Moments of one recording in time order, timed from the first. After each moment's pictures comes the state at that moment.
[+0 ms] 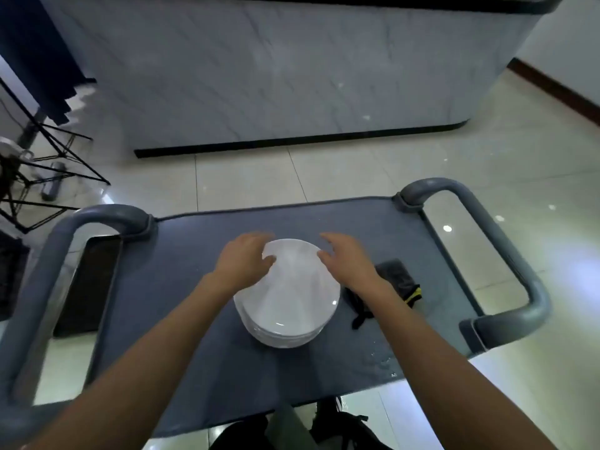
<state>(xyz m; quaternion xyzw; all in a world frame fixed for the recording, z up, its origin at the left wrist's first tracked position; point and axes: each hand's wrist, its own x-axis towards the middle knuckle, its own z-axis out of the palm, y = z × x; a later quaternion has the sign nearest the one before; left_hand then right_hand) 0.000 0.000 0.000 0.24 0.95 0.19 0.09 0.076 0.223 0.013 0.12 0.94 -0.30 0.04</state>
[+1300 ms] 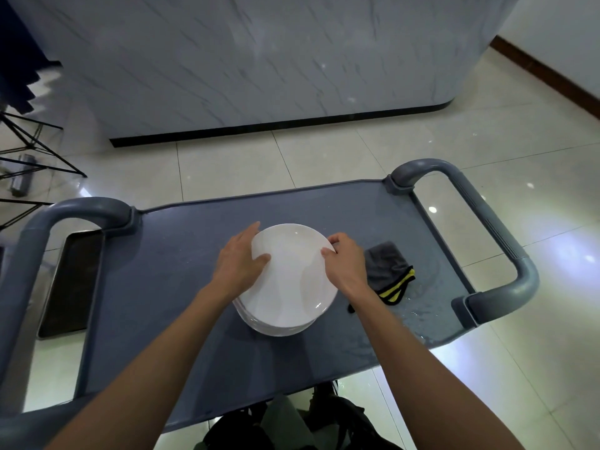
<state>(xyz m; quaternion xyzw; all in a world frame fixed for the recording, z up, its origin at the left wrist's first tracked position) 0.011 -0.001 -0.036 0.15 0.92 0.34 0.14 0.101 0.205 -0.010 0.32 0.86 -0.40 -0.04</state>
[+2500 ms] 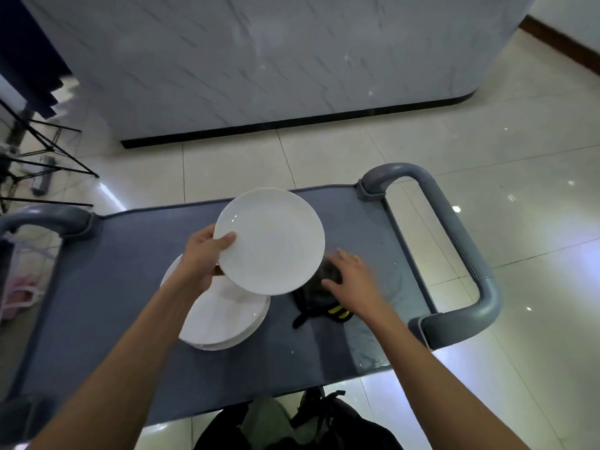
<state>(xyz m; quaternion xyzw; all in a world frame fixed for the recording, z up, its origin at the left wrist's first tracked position) 0.031 0.096 0.028 -0.12 0.70 0.67 0.21 0.147 0.371 -0.050 0.14 0.95 -0.25 0.09</state>
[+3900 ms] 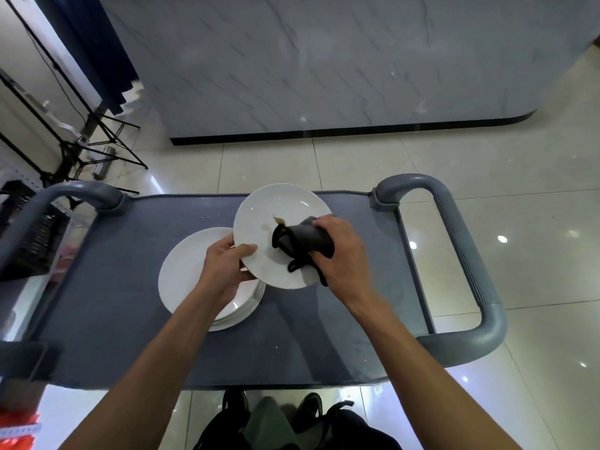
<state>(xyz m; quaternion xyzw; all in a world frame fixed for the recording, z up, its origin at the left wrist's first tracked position) 0.103 0.148 0.030 -0.15 0.64 0.74 0.13 0.139 0.365 0.027 -0.02 0.89 -0.41 -0.17</state>
